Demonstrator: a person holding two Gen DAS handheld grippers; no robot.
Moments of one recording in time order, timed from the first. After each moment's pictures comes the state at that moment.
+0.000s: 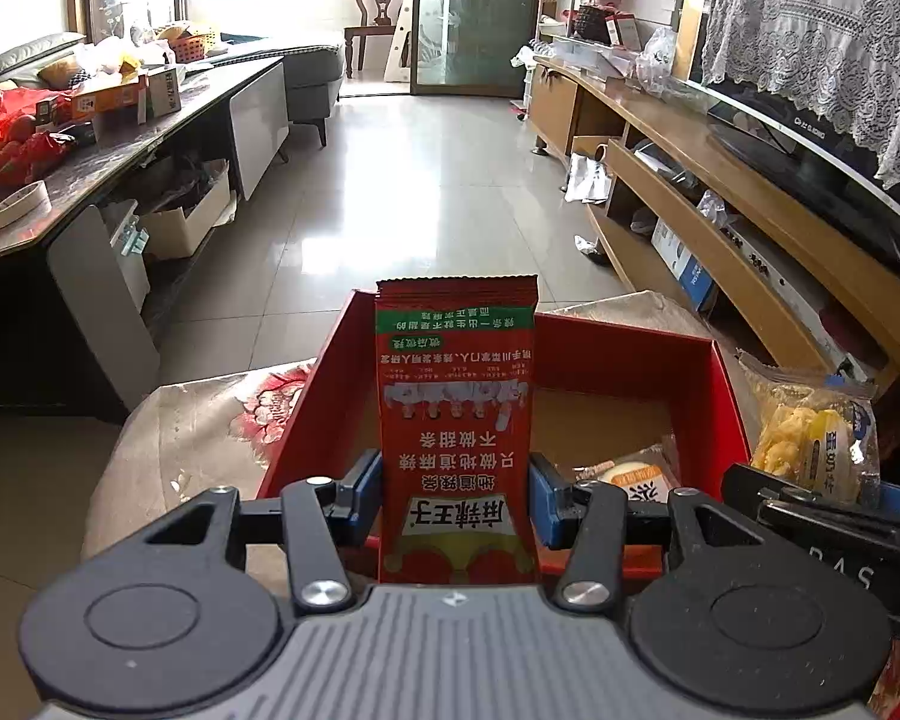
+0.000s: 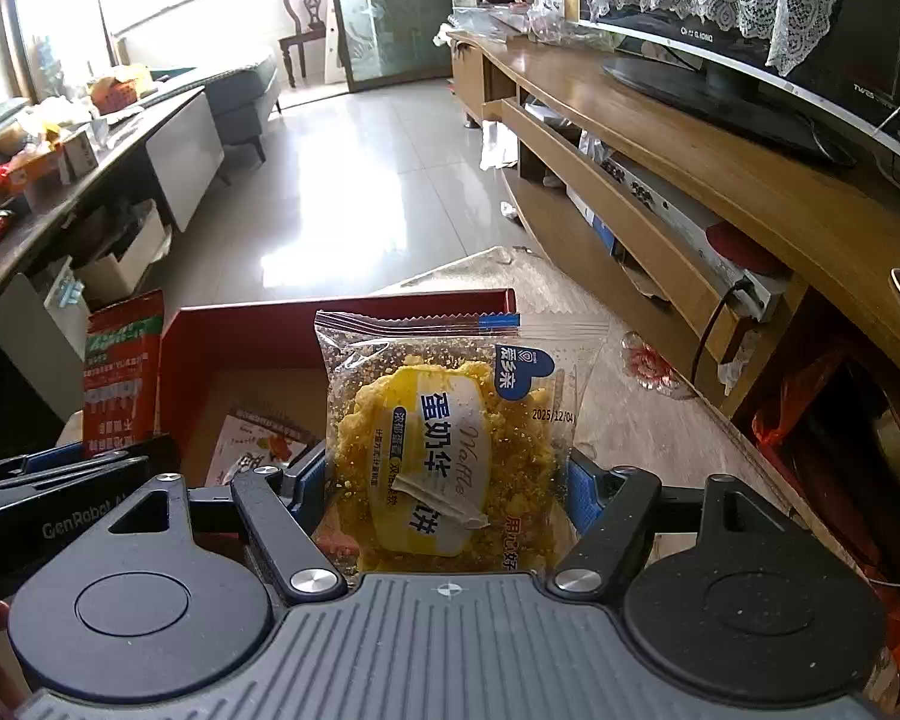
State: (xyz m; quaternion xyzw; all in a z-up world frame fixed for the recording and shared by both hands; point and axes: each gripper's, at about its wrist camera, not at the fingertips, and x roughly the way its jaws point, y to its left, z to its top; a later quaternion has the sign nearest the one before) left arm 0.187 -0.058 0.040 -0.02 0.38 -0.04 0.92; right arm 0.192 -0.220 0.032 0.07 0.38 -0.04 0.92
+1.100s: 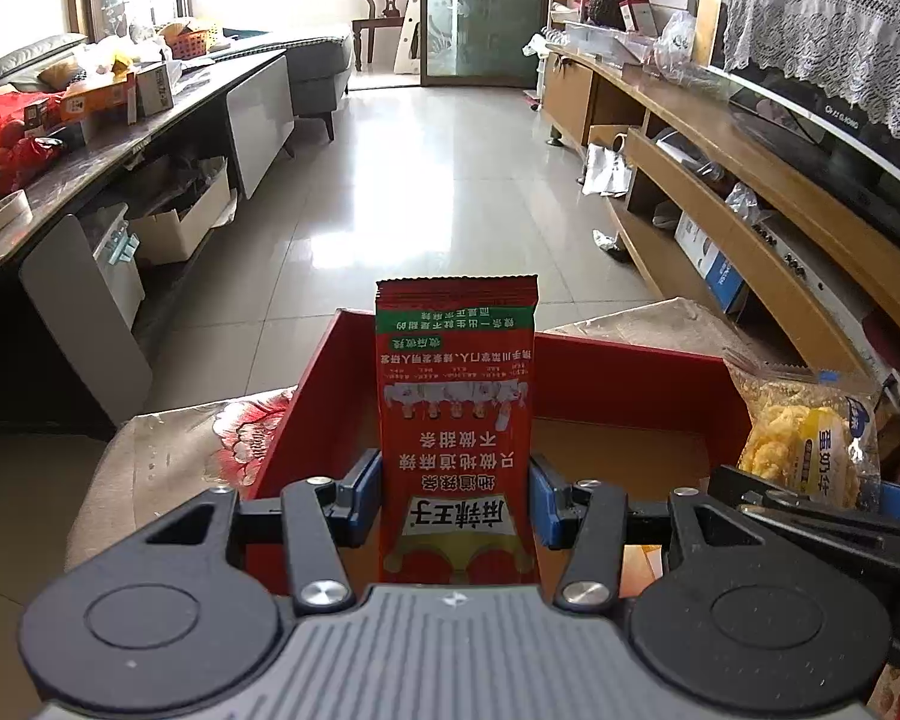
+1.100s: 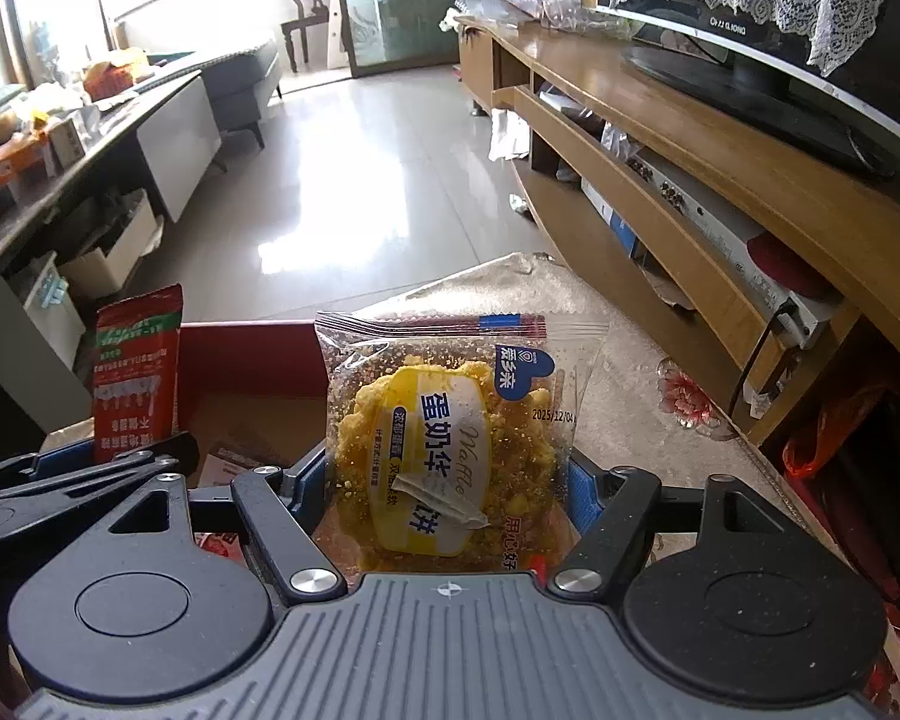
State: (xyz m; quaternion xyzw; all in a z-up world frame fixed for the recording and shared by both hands) left arm 0.237 -0.071 0.021 -0.01 0.39 -0.02 0.92; right arm 0.239 -0.215 0.019 0.07 0.40 -0.03 0.91
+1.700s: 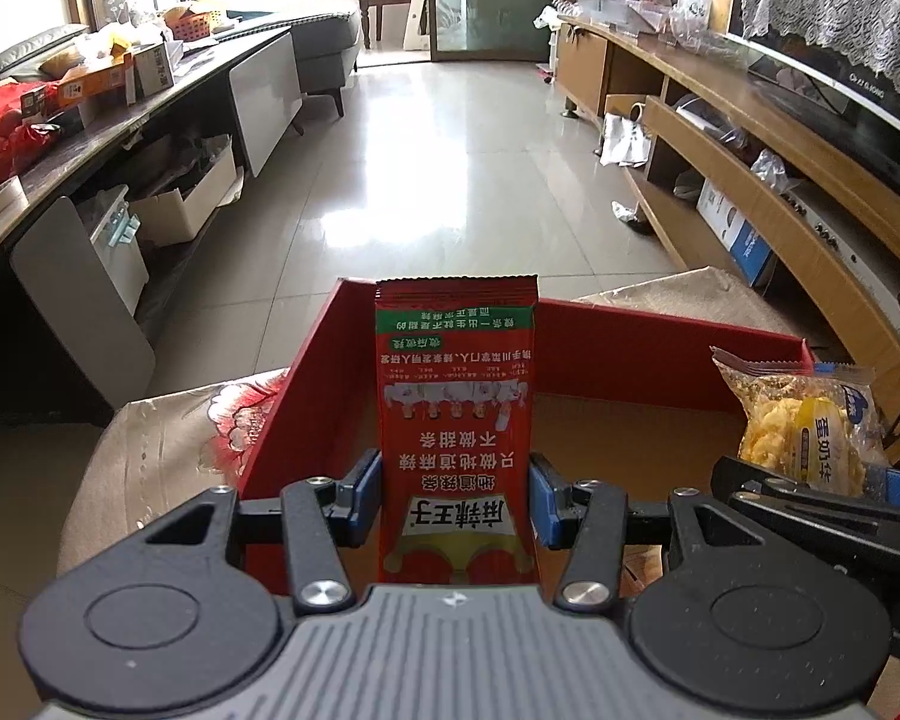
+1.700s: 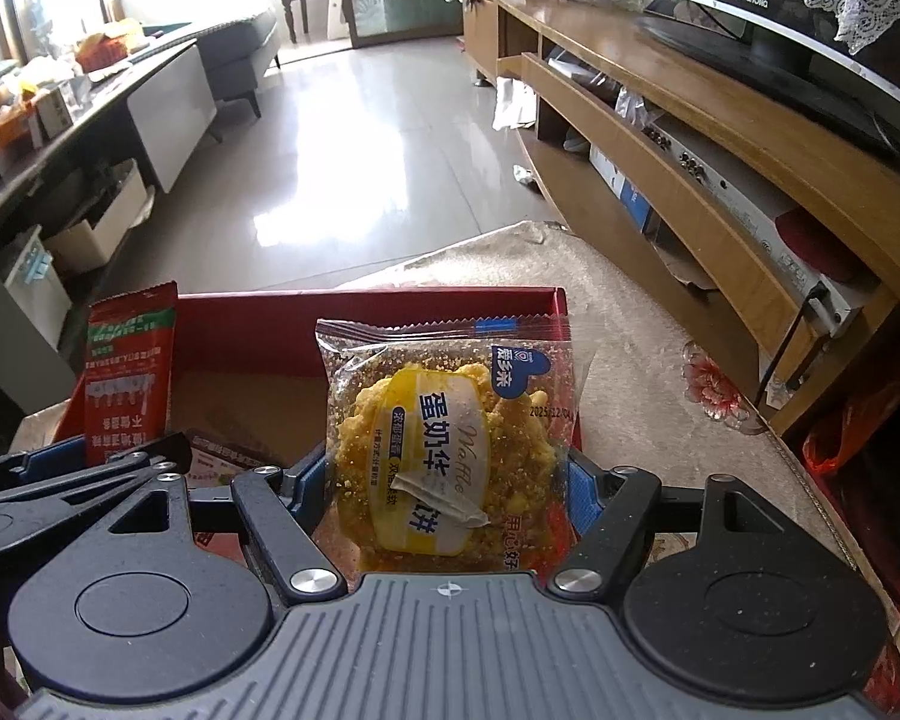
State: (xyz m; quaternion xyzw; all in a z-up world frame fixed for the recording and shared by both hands) left arm 0.257 -0.075 -0.002 0.00 0.42 0.00 0.91; right arm 0.262 -0.212 -0.002 0.06 0.42 -0.03 0.90
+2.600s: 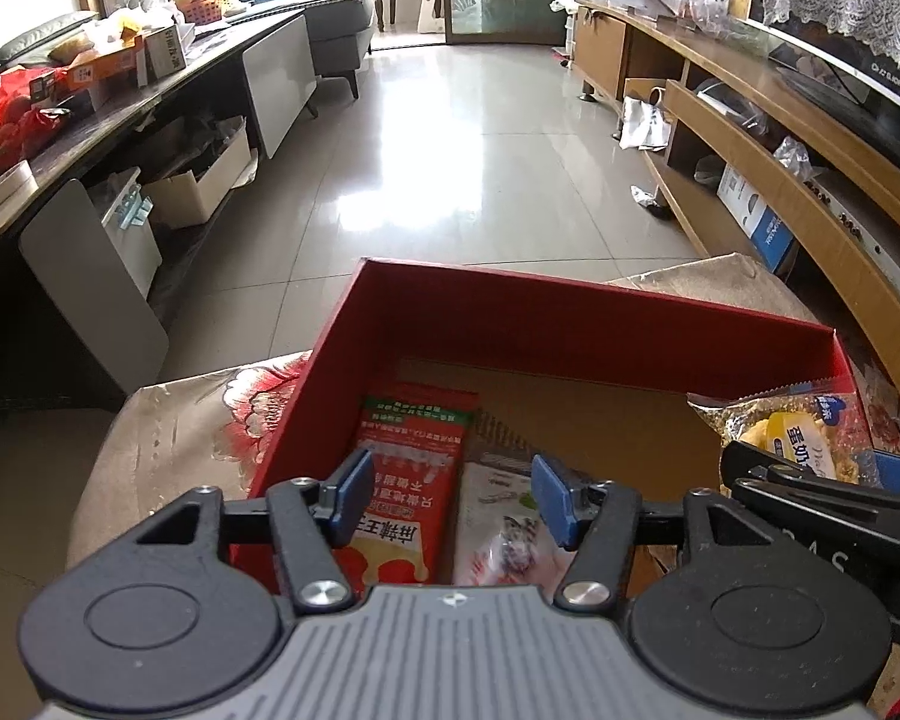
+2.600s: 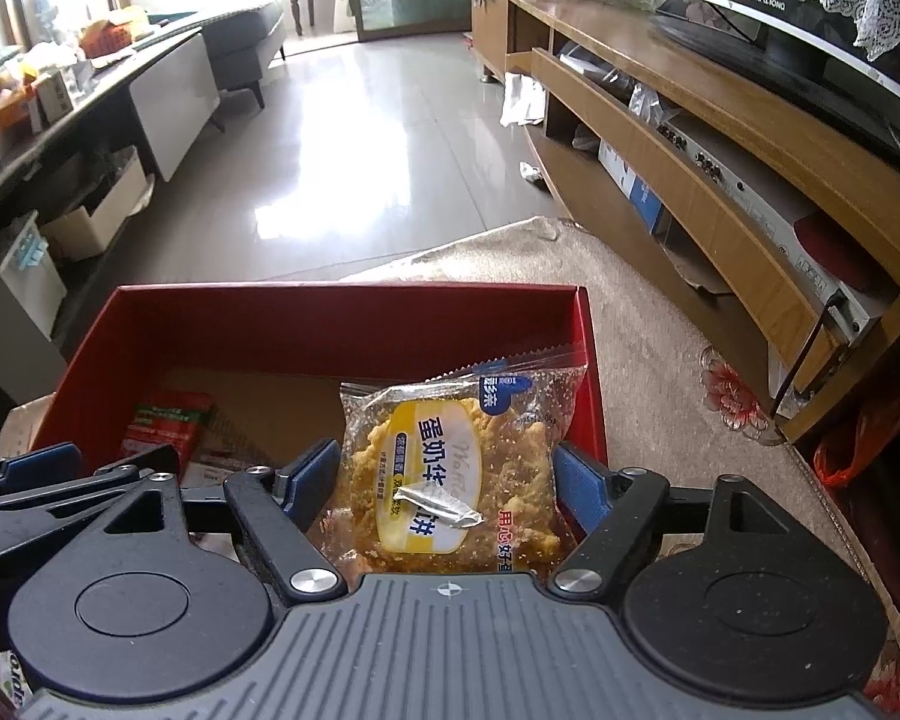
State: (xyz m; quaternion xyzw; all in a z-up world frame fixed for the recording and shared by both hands) left arm 0.262 -0.066 -0.007 0.00 0.43 0.01 0.90; right arm 0.273 -0.204 -0.009 0.05 0.43 -0.03 0.90
